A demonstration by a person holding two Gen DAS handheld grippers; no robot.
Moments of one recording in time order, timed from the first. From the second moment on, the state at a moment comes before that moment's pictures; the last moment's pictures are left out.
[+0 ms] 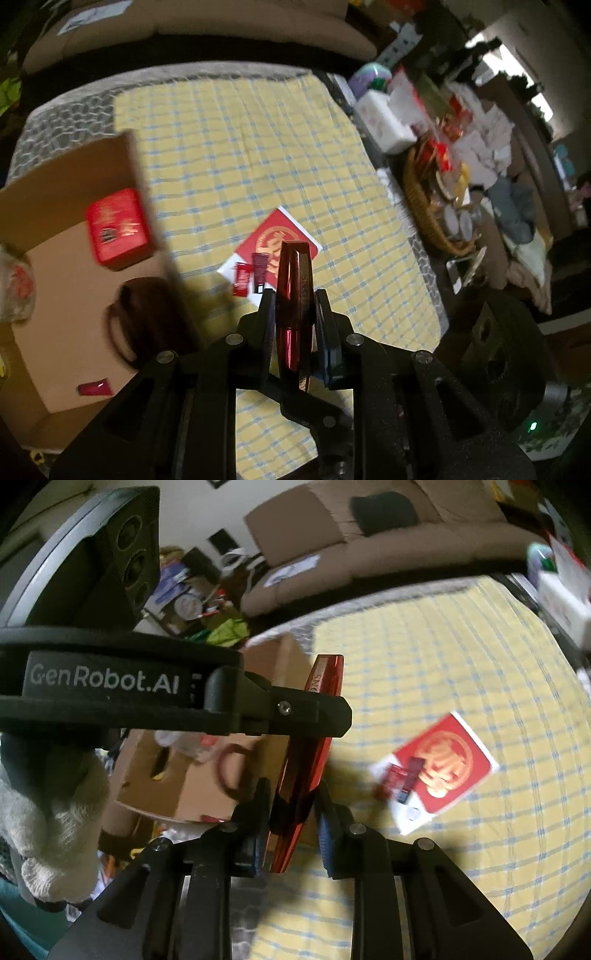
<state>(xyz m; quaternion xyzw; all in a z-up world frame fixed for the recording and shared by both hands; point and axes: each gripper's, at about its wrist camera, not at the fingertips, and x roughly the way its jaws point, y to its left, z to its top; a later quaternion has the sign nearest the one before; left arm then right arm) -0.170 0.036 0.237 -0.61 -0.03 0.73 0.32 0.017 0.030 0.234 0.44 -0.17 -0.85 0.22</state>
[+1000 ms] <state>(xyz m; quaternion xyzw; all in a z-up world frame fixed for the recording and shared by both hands) -0.210 -0.066 0.182 -0.60 -0.06 0.75 0.28 -0.048 -0.081 0.187 0.50 -0.06 -0.84 0.20</state>
